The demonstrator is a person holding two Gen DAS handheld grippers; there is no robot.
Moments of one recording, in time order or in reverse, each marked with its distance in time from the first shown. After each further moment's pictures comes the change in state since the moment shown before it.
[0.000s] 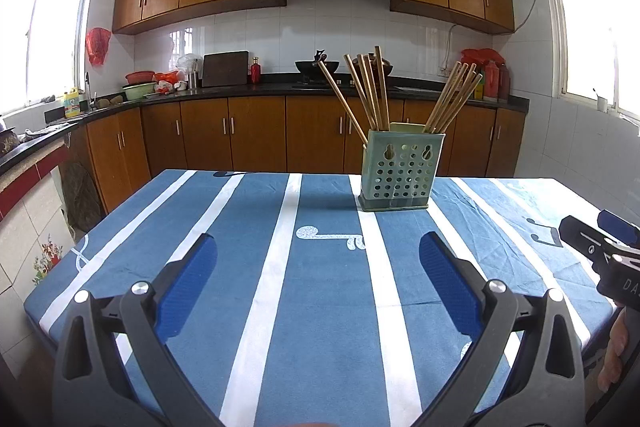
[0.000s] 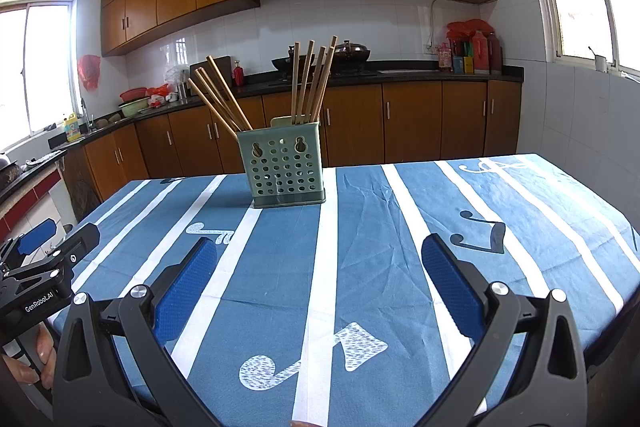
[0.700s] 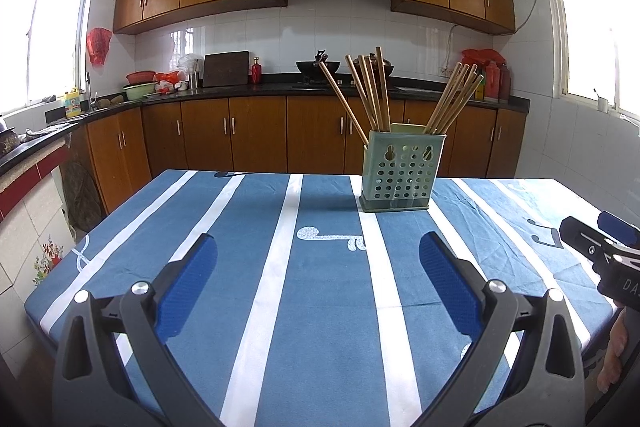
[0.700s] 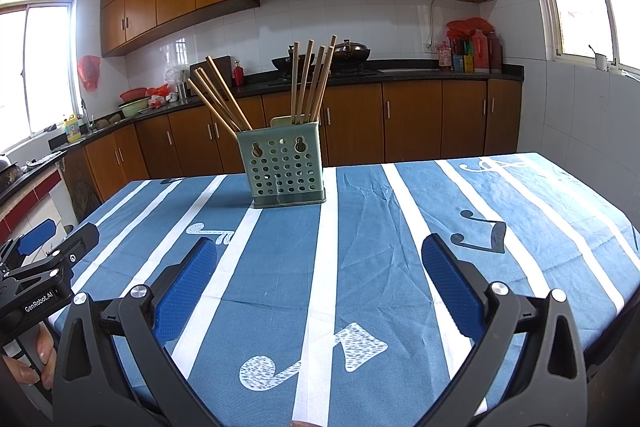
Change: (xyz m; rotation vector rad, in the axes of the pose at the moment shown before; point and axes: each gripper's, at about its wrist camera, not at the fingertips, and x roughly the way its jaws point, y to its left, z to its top) left arm 0.002 0.000 -0.002 0.000 0.003 0.001; right arm 0.000 0.000 0.002 0.002 0.001 0.000
